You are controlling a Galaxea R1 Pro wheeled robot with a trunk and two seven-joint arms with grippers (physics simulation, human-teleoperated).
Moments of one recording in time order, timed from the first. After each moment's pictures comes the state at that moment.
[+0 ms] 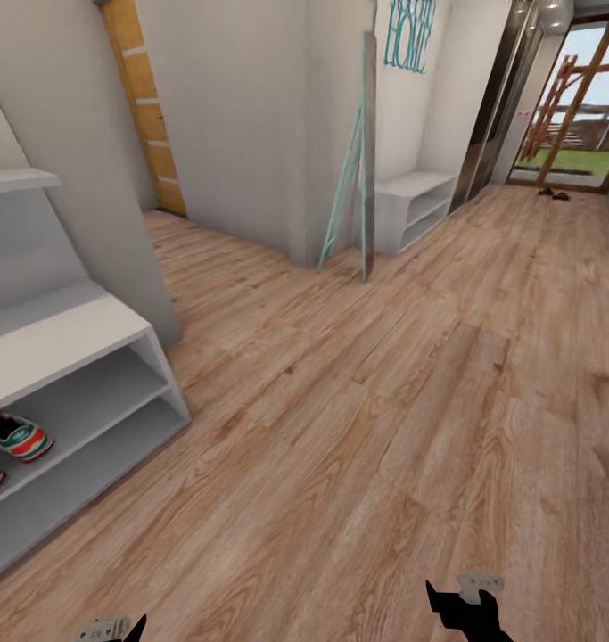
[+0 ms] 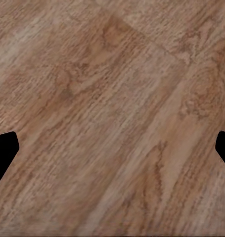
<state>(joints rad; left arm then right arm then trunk) -0.20 0.23 0.12 -0.35 0.23 -0.45 -0.35 -0.49 -0.13 -0.05 -0.03 0.00 -0.43 0.05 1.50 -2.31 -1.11</state>
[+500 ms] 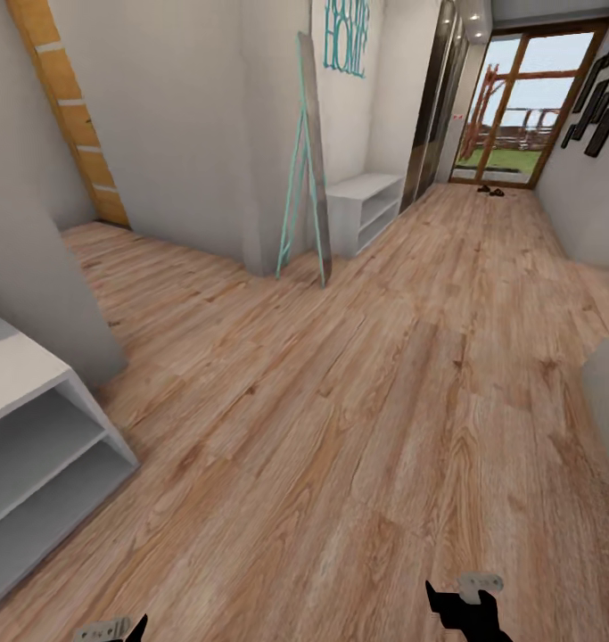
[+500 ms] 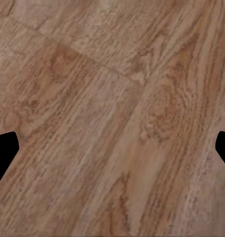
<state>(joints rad) -0.20 0.23 0.12 -0.35 0.23 -0.45 -0.35 -0.49 -0.12 -0.05 -0.03 0.00 -0.43 0.05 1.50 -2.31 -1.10</state>
